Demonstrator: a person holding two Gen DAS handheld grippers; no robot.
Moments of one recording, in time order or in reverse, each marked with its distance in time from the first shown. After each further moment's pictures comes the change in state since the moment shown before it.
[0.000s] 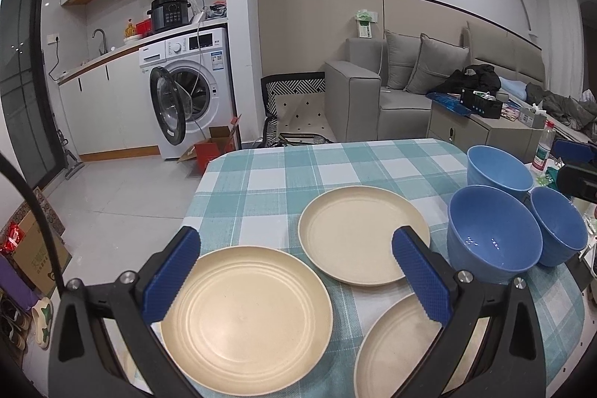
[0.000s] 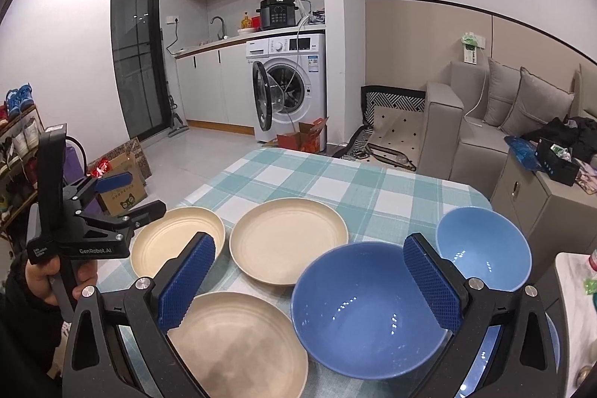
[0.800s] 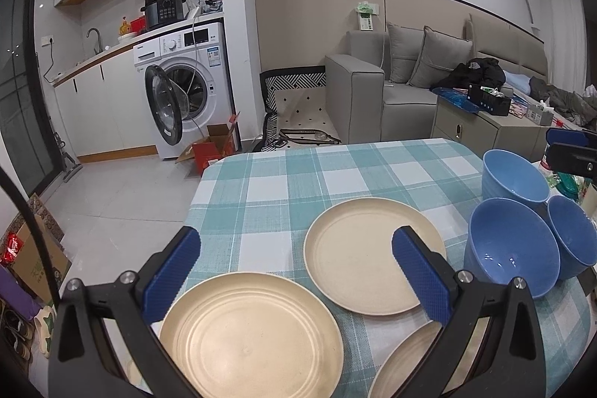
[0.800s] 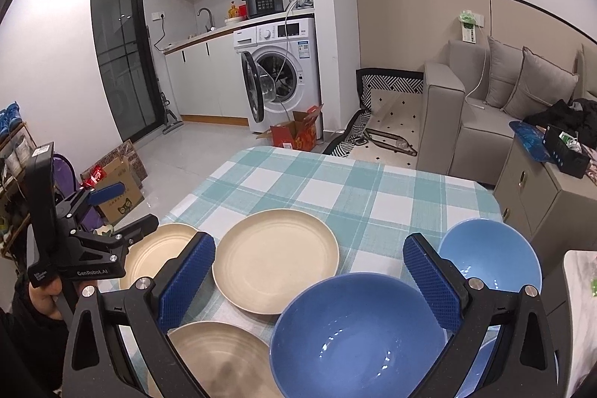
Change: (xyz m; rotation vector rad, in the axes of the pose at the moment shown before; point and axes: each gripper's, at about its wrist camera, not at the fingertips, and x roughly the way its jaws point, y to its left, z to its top) left arm 0.040 0.003 0.025 0.012 0.036 0.000; right arm 0.055 -0.031 0.042 0.049 0.083 0.003
